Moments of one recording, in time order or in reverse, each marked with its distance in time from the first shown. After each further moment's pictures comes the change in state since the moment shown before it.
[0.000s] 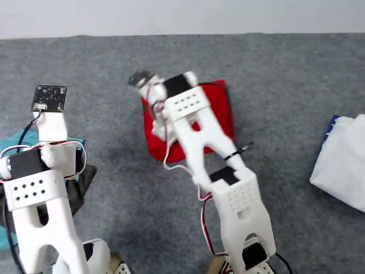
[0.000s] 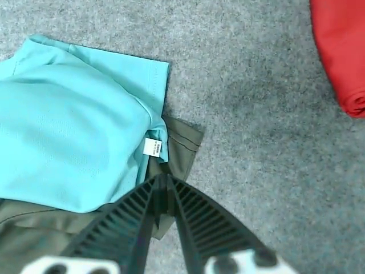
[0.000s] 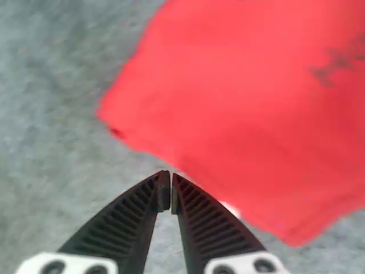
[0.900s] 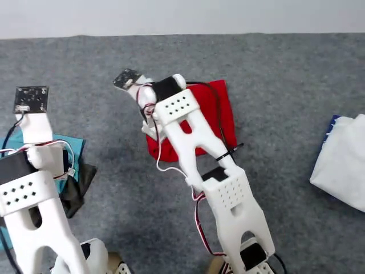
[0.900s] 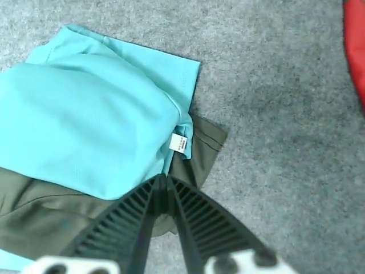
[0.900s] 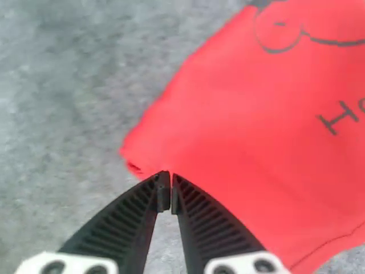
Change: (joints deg) left arm -5.9 0.0 -2.5 1.2 -0.8; right arm -0.4 8.2 -11.9 -0.5 0.0
